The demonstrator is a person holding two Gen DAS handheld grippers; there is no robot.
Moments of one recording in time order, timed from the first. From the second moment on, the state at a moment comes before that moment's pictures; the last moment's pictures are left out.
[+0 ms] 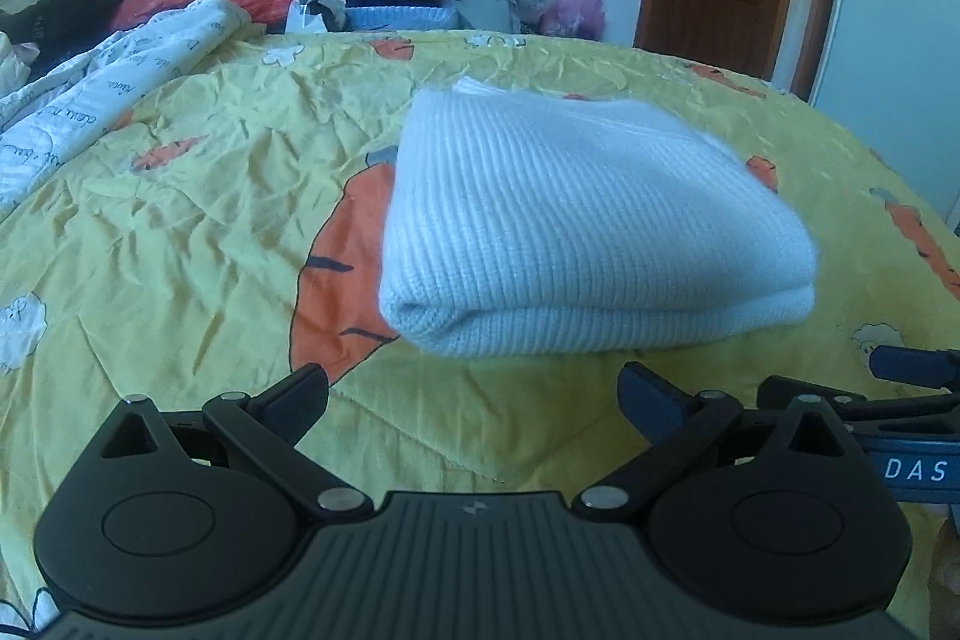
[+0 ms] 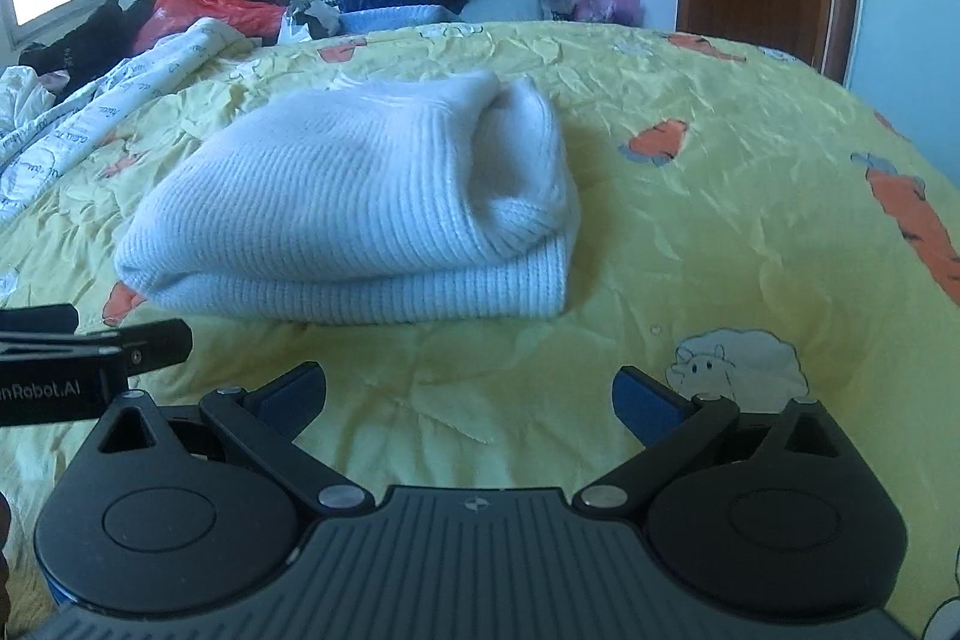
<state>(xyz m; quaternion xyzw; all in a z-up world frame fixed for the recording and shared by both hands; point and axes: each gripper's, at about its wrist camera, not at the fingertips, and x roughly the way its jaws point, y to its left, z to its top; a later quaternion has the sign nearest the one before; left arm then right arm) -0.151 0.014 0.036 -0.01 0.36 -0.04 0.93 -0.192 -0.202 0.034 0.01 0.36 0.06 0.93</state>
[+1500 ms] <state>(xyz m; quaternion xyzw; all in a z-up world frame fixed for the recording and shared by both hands) -0.156 0.008 0.043 -0.01 0.36 -0.06 0.93 -0.189 -0.202 0.030 0.01 0.37 0.06 0.93</state>
